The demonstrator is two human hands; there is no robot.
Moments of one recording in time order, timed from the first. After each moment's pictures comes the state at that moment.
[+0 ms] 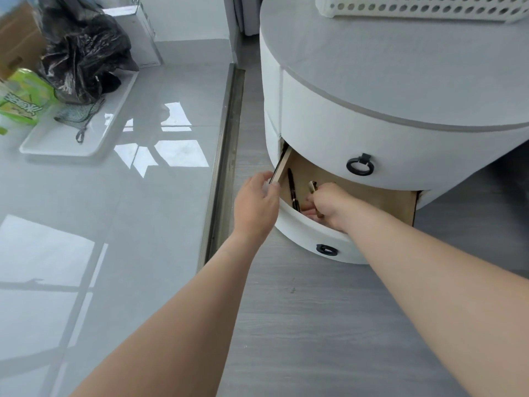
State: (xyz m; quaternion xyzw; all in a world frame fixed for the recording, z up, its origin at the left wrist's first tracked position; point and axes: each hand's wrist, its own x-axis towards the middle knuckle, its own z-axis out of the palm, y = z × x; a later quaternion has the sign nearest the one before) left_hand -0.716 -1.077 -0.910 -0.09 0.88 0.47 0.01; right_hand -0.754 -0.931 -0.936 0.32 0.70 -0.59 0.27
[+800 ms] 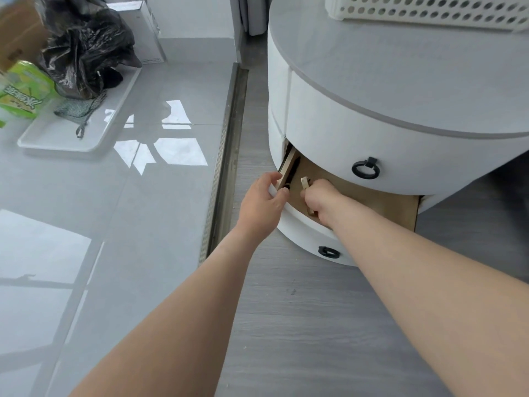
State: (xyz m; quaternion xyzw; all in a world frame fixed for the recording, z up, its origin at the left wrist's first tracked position) left_hand -0.719 -1.085 -0.911 -0.06 0.86 0.49 0.09; right_hand -0.771 -0.953 -0.938 0.30 0.79 -0.48 0.23
